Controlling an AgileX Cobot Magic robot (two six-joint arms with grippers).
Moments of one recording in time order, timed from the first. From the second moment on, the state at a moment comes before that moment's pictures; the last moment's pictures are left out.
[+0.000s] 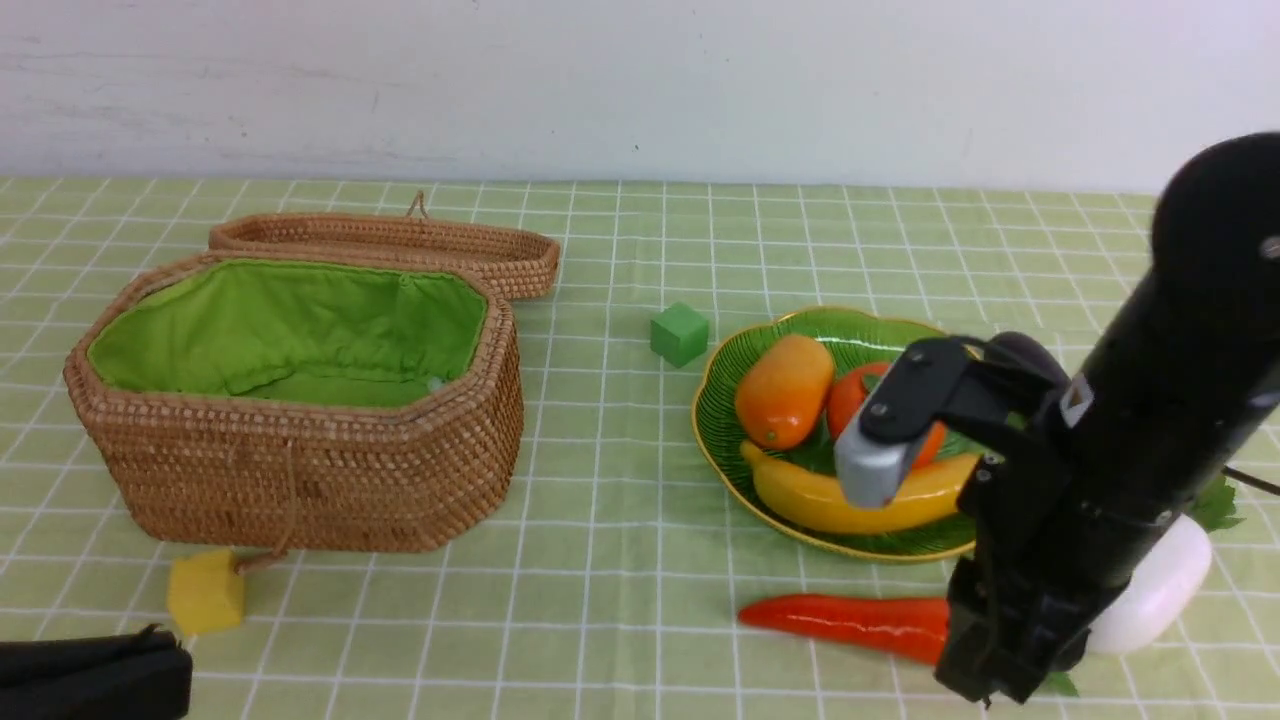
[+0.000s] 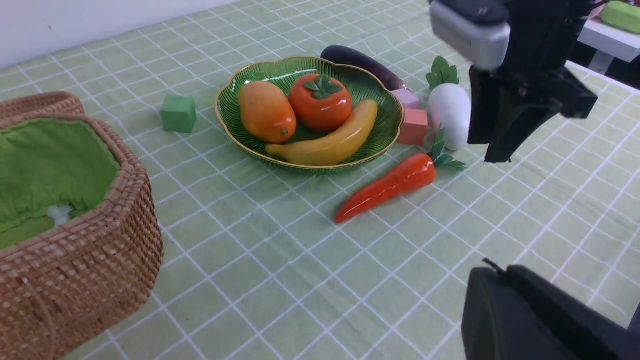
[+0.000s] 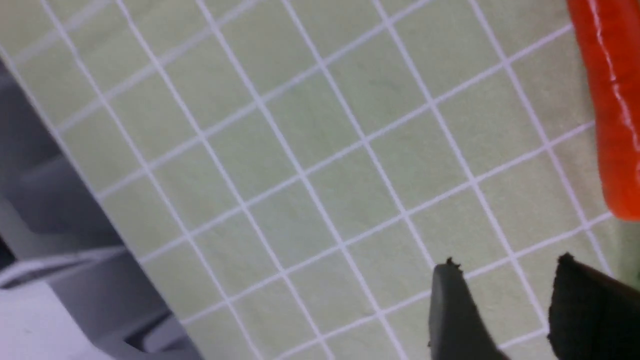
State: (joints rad) right arm 0.49 1.53 -1.18 0.23 1.20 -0.57; left arm -0.82 0.40 -0.66 0.00 0.65 -0.10
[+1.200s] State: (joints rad) right arm 0.51 1.83 -1.18 0.00 0.86 -0.75; left arm -0.82 0.40 -0.66 0.03 0.67 -0.10
